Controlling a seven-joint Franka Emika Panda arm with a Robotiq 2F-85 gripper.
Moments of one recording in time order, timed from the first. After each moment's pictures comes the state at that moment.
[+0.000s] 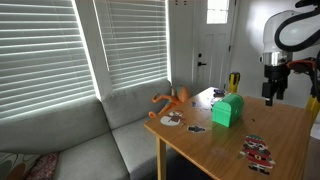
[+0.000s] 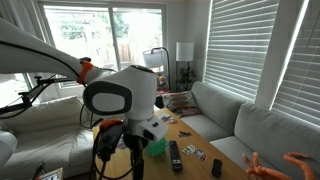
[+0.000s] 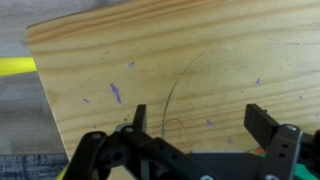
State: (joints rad) arm -0.18 -0.21 -0.17 -2.35 -0.11 1.99 -0.03
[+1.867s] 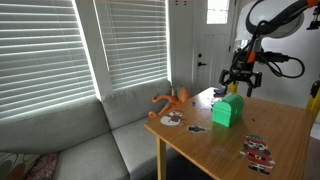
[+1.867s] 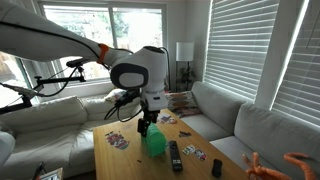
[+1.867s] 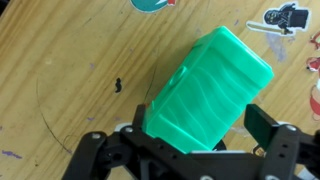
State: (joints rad) arm -0.11 -0.08 -0.05 -2.11 0.18 2.00 0.74
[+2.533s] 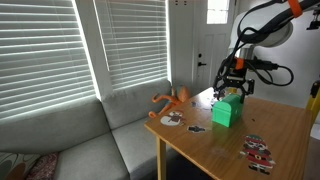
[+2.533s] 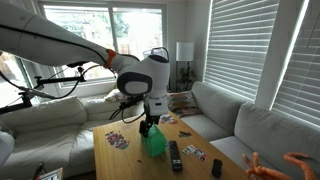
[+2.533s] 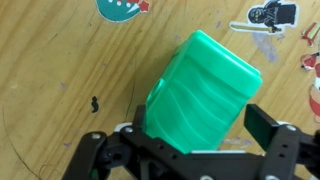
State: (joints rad) arm -0.09 -0.01 -0.05 -2.10 0.24 2.05 0.80
